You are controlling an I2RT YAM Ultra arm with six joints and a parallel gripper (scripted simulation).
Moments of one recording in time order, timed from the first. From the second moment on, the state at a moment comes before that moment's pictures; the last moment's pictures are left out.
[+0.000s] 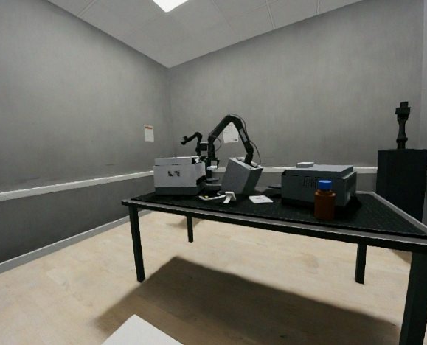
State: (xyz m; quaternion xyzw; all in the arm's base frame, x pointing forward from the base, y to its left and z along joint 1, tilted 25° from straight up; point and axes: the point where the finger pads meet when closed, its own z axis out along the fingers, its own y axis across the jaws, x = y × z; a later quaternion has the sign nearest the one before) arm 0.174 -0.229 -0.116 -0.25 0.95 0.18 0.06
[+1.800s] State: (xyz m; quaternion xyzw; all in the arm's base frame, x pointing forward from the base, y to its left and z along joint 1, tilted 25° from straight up) arm 0.116 -0.250 -0.135 -0.16 0.96 0.20 0.08
